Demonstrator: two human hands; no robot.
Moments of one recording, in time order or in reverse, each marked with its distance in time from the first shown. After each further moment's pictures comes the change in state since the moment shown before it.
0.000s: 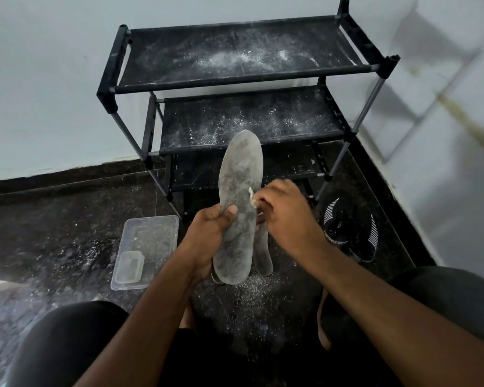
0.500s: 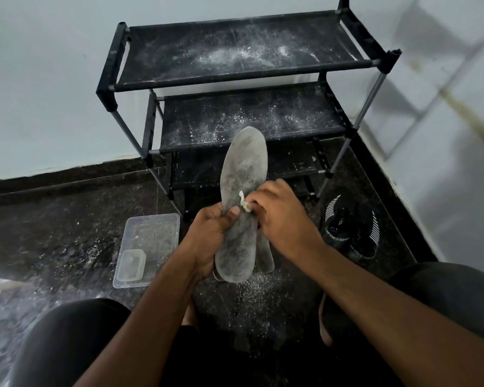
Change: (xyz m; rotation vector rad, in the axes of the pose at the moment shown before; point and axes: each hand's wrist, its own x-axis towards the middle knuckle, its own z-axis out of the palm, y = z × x) left_hand 0.001 -0.004 -0.001 0.006 -0.029 0.012; right_hand -0.005 -0.003 0.011 -0.020 -0.002 -0.080
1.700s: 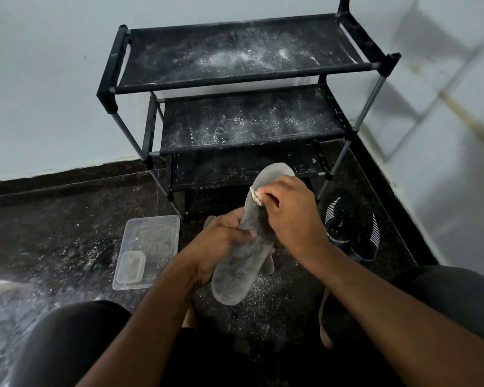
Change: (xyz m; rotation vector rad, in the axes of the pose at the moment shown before) left_hand -0.003 0.004 0.005 0.019 -0.347 -0.099; right_hand 0.008 0.005 -0.010 0.079 0.190 0.152
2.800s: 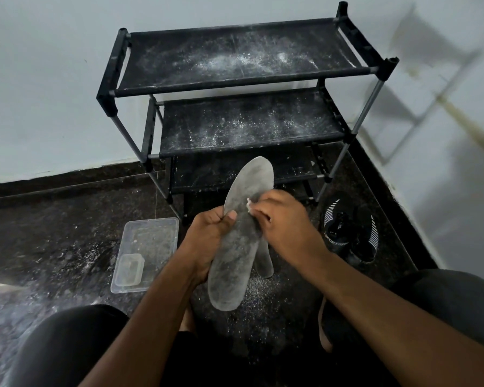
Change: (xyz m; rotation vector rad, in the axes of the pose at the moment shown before) left_hand 0.001 0.000 -0.007 0.066 0.374 0.097; right_hand -0.009 -0.004 0.001 -0.082 -0.209 -0.088
